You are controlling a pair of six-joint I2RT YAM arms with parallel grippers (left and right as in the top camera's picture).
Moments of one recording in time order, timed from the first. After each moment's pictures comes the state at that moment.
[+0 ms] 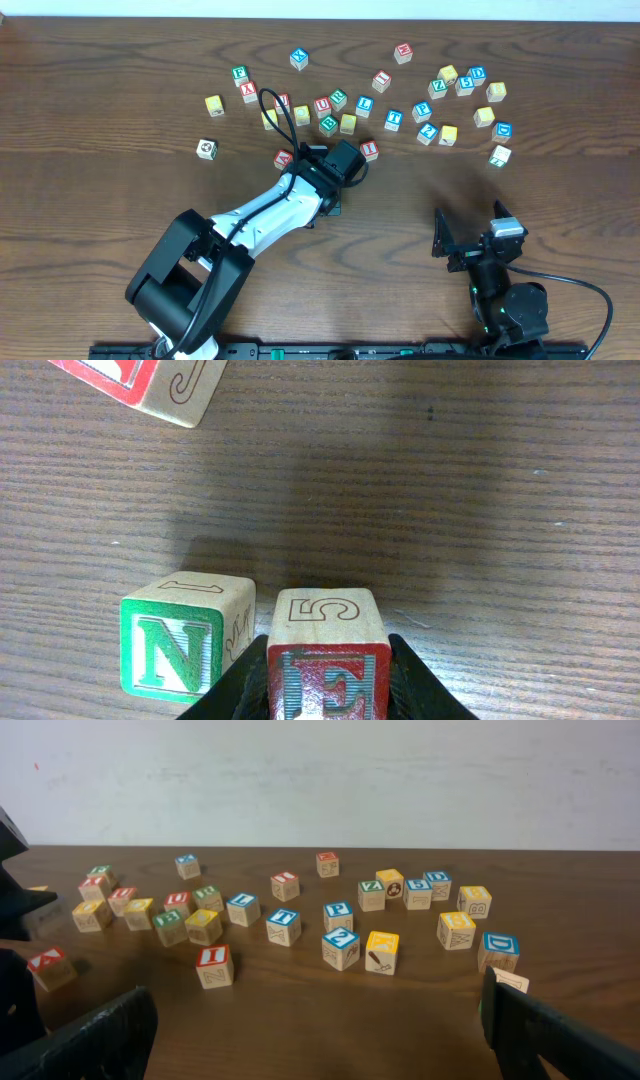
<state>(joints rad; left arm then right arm) -0.69 1.84 1.12 -0.65 -0.25 -0.69 0.23 0.01 0.01 -0.07 0.06 0.09</state>
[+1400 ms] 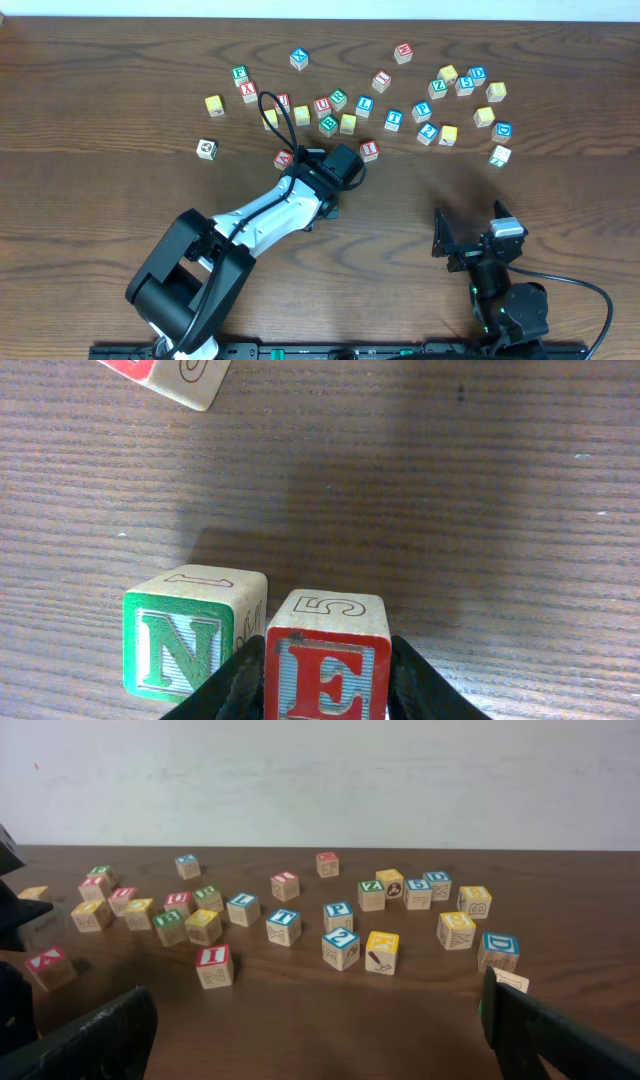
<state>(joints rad) -0.69 1.84 1.09 -0.63 -0.26 -0.69 0.23 0.01 0.01 -0.07 0.06 0.09</state>
